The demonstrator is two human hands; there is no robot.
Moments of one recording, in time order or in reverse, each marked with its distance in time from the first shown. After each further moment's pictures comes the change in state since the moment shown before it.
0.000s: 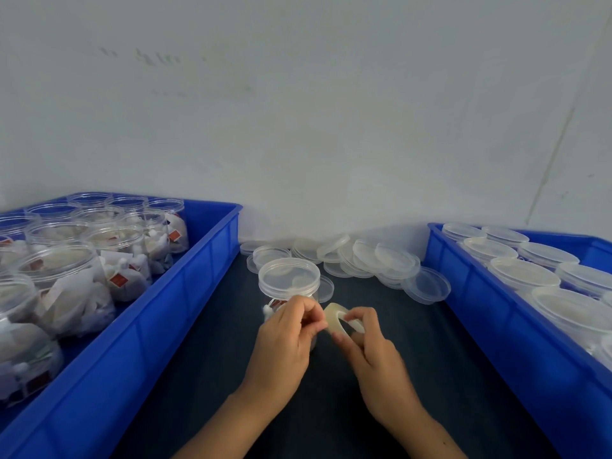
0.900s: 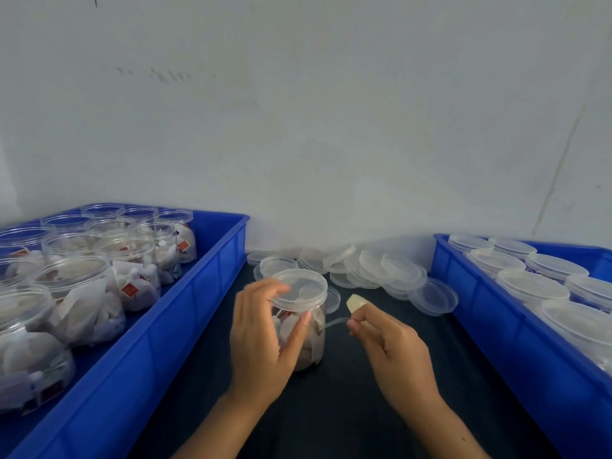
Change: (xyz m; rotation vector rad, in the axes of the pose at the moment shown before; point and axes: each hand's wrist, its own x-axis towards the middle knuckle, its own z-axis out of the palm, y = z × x) left_hand 0.011 -0.021 -0.017 0.139 0.310 0.084; right_hand 0.013 -0.015 -0.018 -0.218 0.190 -0.098
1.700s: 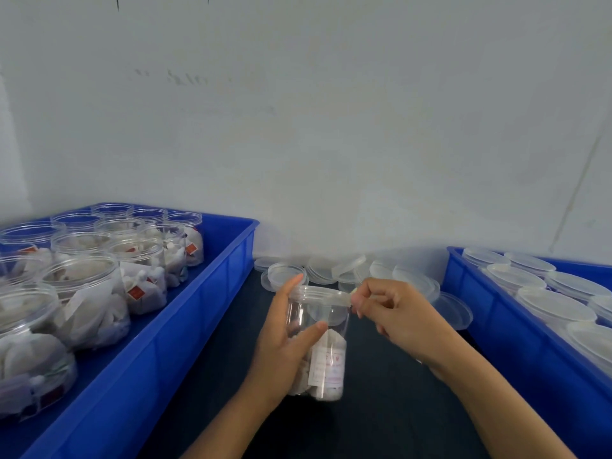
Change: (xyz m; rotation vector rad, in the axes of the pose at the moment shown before) left_hand 0.004 -0.008 0.008 -0.699 -0.339 -0.617; right_hand 0.059 -0.037 -0.031 0.277 -0.331 0.199
